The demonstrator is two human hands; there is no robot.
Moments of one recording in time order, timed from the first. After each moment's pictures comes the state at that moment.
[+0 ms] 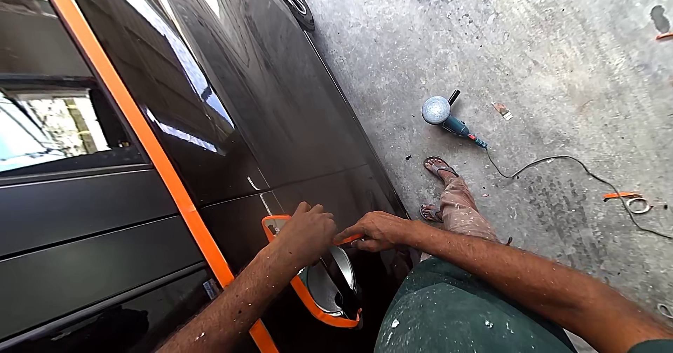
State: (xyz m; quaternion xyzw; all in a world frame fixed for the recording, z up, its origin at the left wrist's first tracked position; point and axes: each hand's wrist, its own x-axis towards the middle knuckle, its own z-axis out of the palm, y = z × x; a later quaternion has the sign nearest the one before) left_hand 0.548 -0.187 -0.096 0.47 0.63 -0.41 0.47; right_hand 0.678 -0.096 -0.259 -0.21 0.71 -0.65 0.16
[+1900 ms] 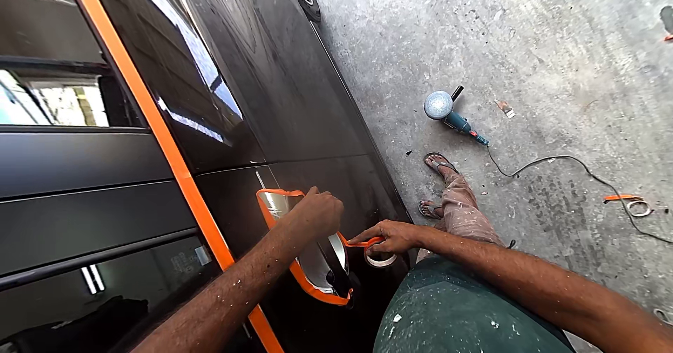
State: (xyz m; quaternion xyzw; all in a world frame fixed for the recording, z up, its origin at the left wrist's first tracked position) left_hand 0.571 -0.192 -0.131 0.45 0.62 -0.42 0.48; right_hand 0.747 -0.112 -0.288 -0.17 0.57 -0.75 0.28
